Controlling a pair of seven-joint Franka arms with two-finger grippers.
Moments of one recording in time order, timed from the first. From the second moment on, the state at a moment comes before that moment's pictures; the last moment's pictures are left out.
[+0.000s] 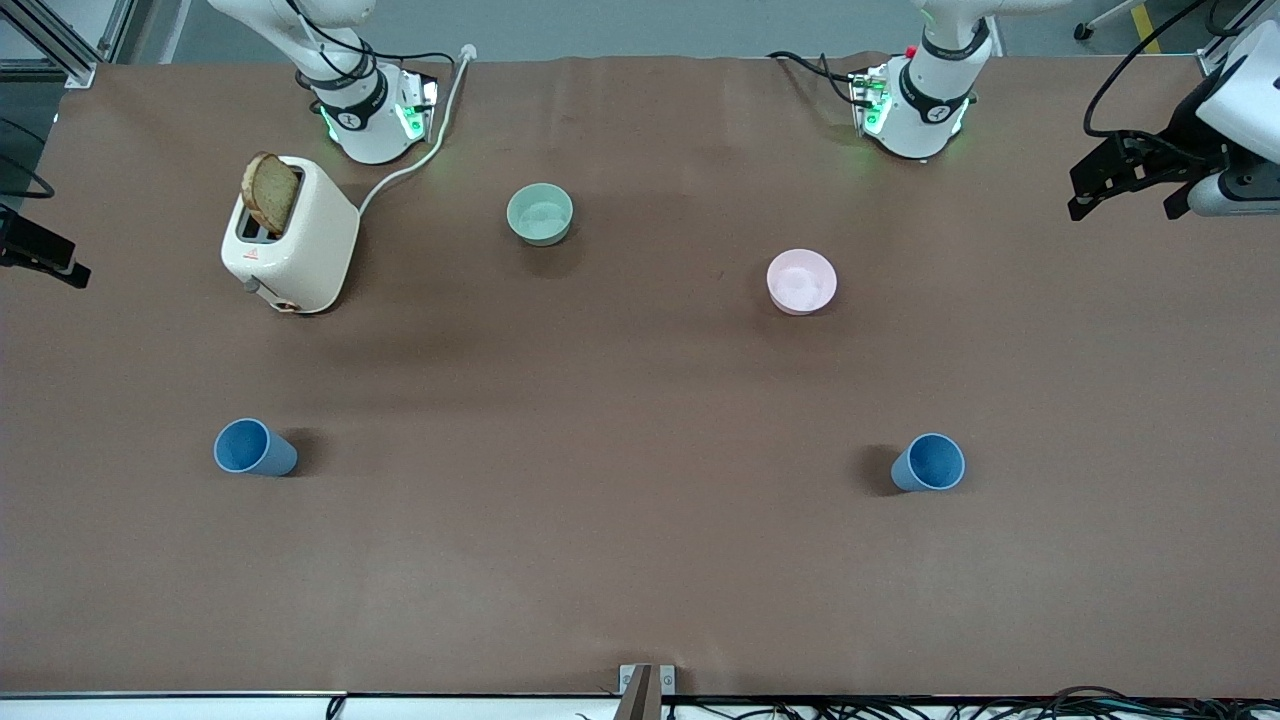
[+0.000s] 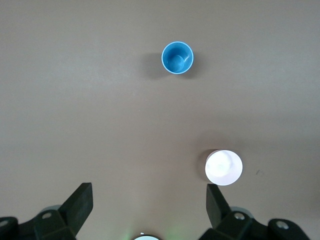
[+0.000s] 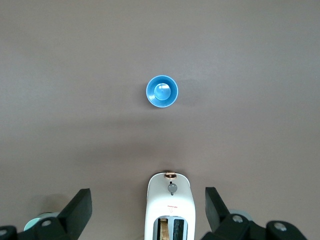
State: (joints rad) left arm -0.01 -0.10 -0.11 -1.58 -0.01 1.49 -0.11; right arm -0.13 0.07 0.00 -1.44 0.01 1.50 -0.09
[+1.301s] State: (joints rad) left arm 0.00 0.47 -0.10 -1.58 0.07 2.02 -0.17; right arm -0.17 0.43 -0.01 -1.52 0.02 1.92 -0.21
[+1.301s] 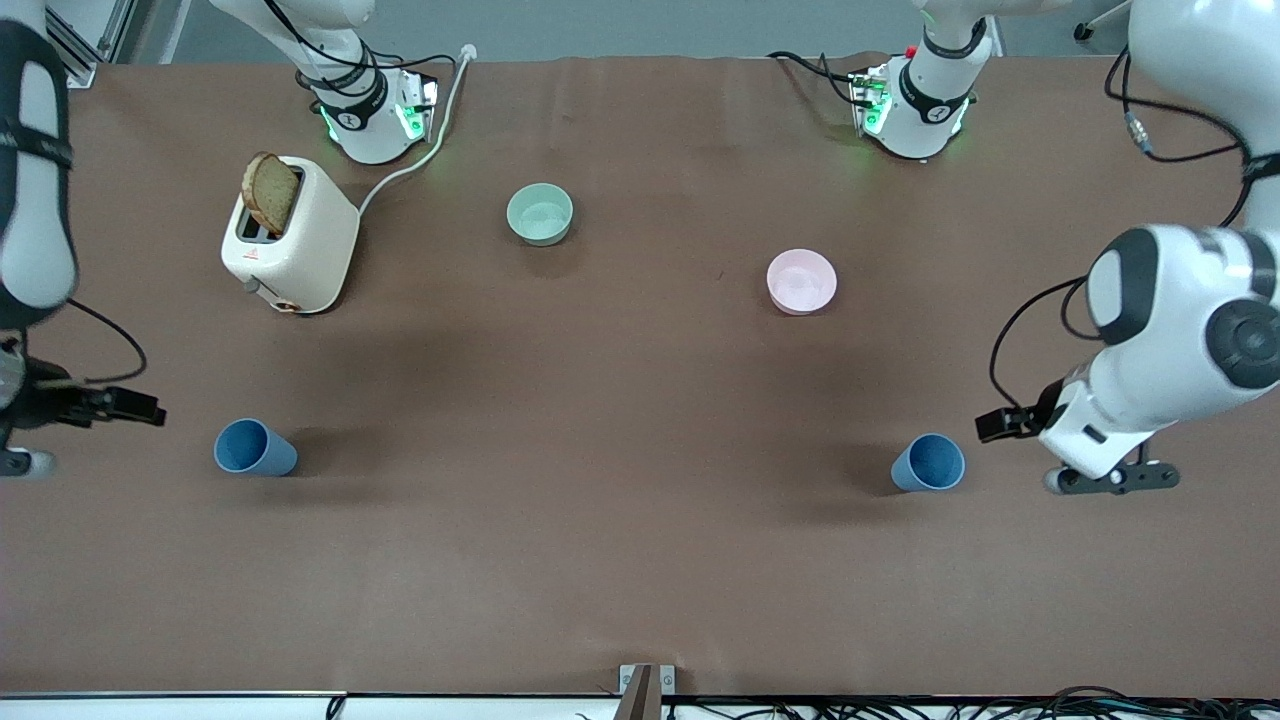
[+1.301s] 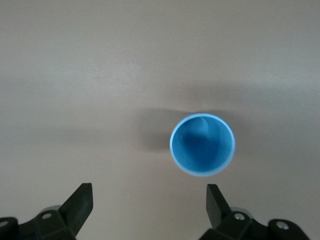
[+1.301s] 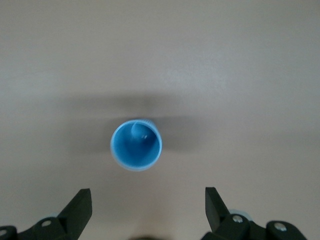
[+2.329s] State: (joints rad) left arm -0.02 0.66 -0.11 -1.57 0.07 2.17 -0.29; right arm -0.17 0.53 -0.01 -1.81 0.02 2.37 -0.21
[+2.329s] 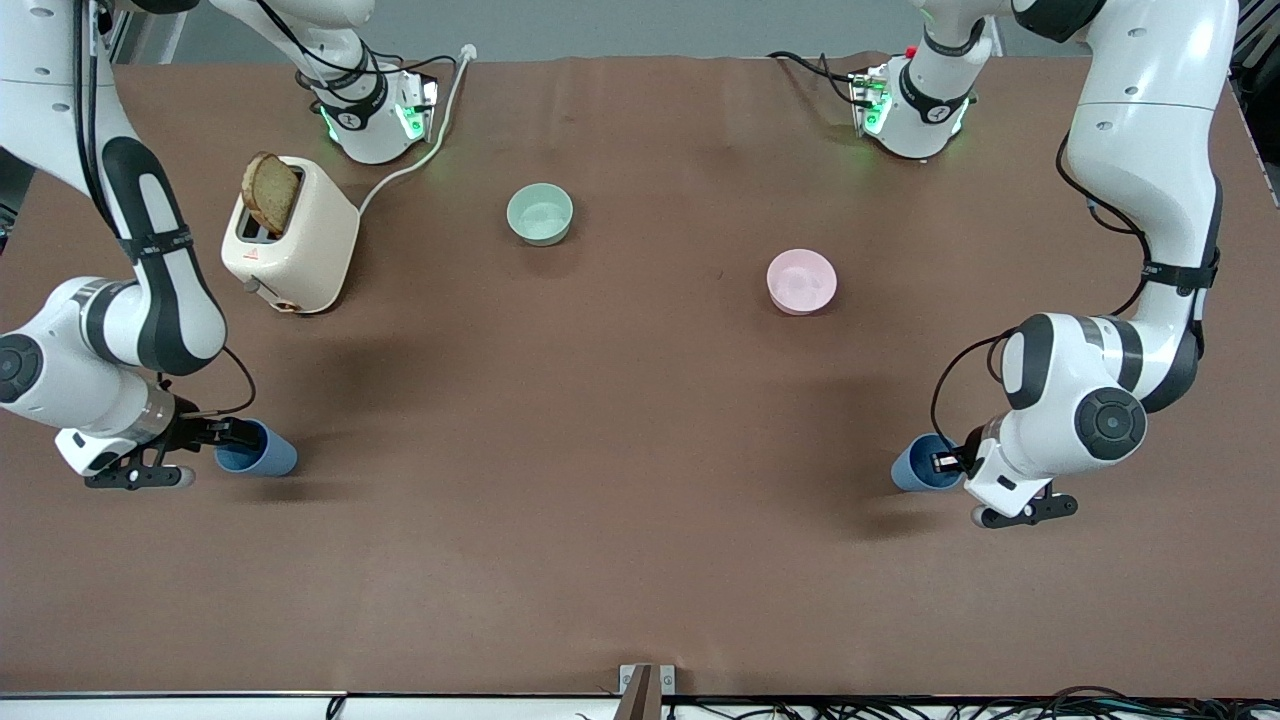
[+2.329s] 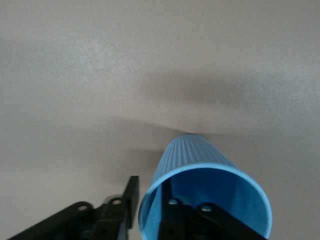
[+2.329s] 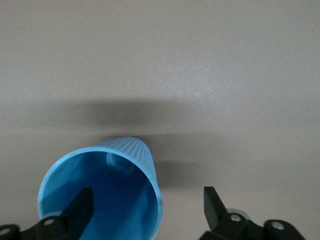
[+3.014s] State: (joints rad) left arm -0.33 0.57 -0.16 -1.54 0.07 2.06 -0.77; right arm -0.17 0.54 -0.01 -1.82 0.02 2.38 -0.20
